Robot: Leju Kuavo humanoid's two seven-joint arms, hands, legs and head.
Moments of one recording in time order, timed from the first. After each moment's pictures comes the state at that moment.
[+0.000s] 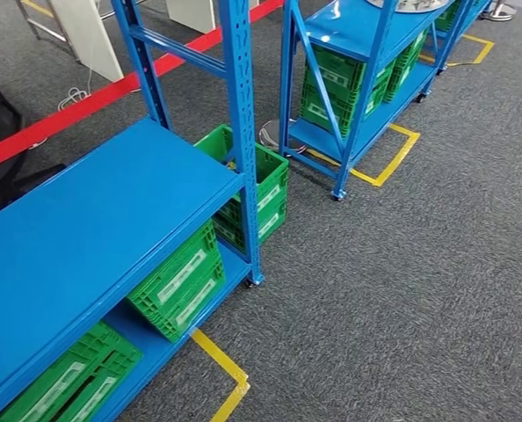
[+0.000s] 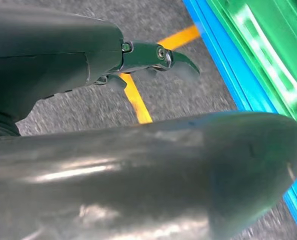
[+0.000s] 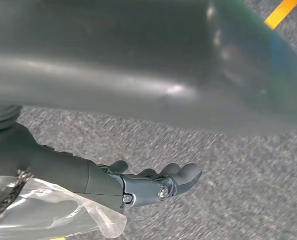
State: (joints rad) left arm -0.02 -0.19 1.18 -0.25 -0.70 0.13 -0.56; right arm -0.05 0.16 -1.28 -0.23 1.21 0.07 -0.54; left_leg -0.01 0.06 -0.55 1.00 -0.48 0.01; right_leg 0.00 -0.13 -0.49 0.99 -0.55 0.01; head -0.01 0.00
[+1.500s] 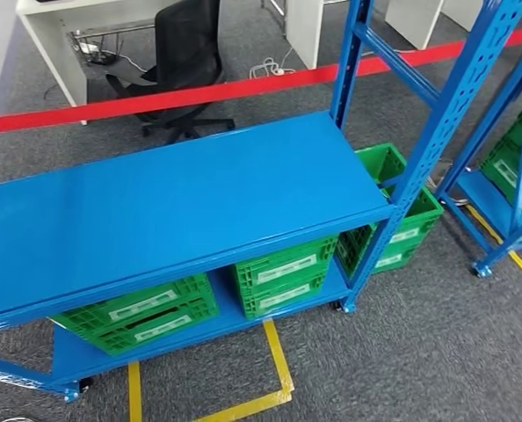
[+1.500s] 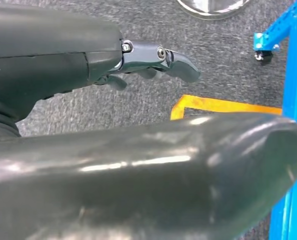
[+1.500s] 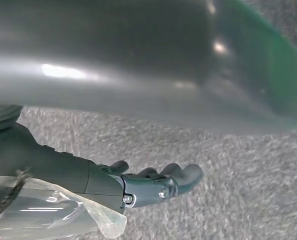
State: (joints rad) left arm -0.03 -0.18 1.22 -0.25 -0.76 0.16 -0.59; right arm -0.06 0.16 -1.28 -0.23 1.21 0.05 -0.57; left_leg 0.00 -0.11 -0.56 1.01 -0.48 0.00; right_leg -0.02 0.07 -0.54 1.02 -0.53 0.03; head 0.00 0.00
